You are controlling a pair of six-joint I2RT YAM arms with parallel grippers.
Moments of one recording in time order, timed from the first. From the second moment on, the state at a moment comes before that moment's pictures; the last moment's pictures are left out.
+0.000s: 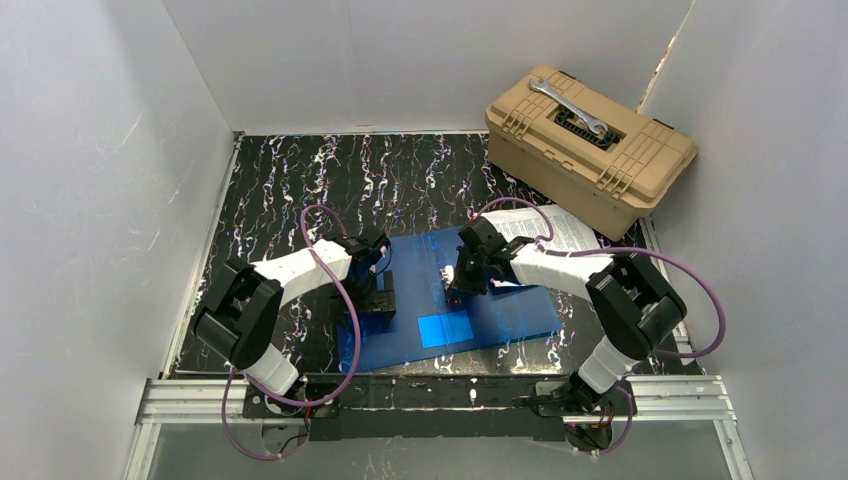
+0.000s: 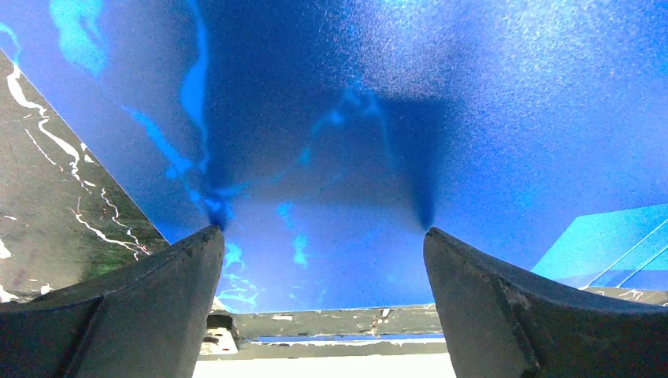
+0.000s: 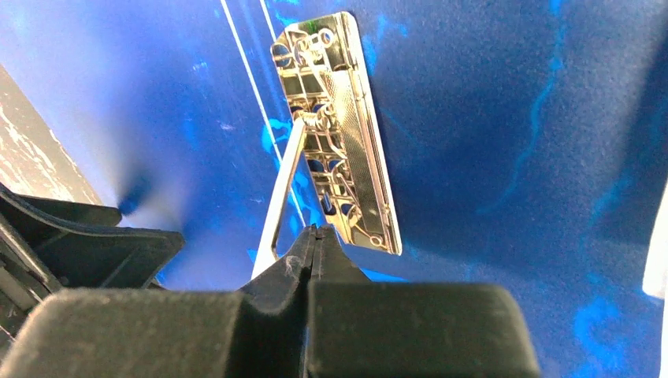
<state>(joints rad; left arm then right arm) -0.60 1.57 0.89 -0.86 0.03 -0.69 0.75 1.62 0.89 -0.32 -0.17 0.91</state>
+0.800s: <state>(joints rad) -0.60 1.55 0.89 -0.86 0.03 -0.68 0.62 1.88 1.20 -0.30 -0.25 0.83</state>
